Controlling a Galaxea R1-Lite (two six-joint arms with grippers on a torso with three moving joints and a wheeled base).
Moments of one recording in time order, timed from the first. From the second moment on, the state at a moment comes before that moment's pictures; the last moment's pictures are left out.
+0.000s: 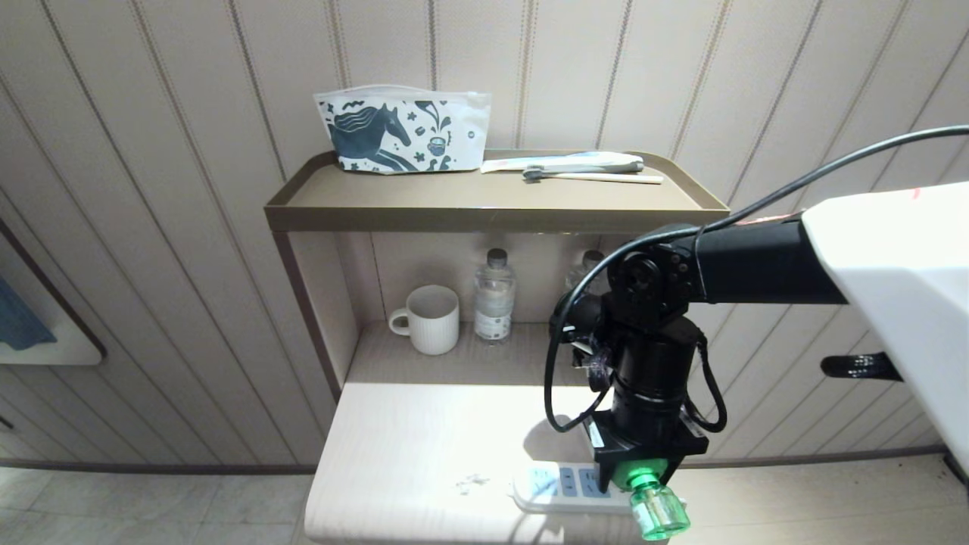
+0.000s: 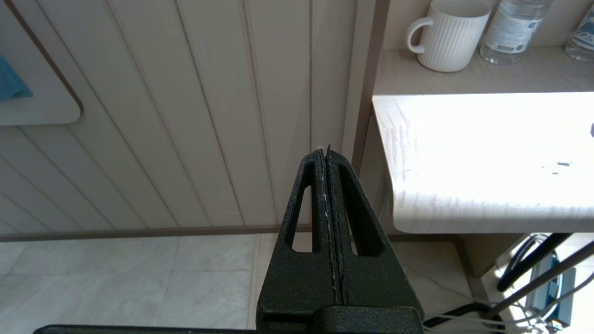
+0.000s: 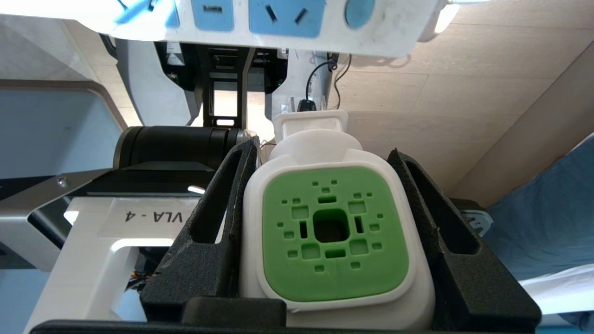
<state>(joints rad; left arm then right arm) 0.00 0.00 -0.03 0.10 -0.03 0.05 0.57 2.15 -1.73 1.21 0.04 0.54</state>
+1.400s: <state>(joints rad) 0.00 0.00 -0.03 0.10 -0.03 0.05 0.53 2.24 -1.79 1.16 0.03 0.47</state>
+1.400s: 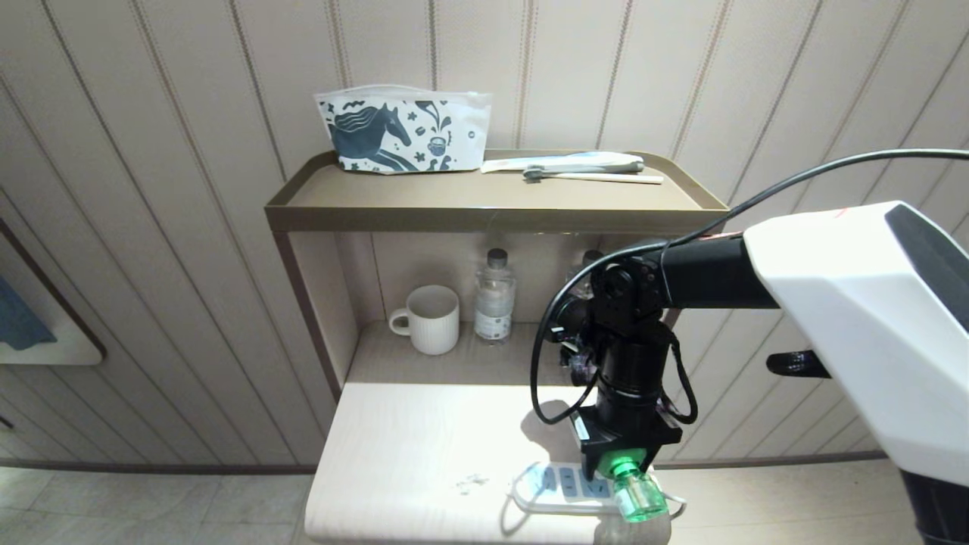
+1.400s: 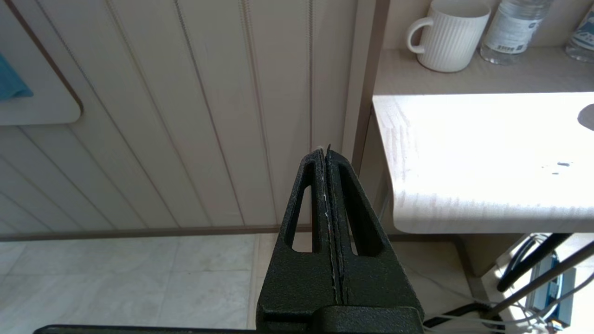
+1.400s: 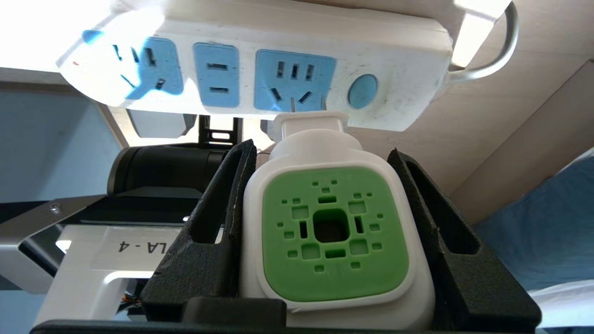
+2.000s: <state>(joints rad) 0.00 0.00 -0.03 0.10 -0.03 0.05 0.53 2.26 -1.79 1.14 0.04 0.45</state>
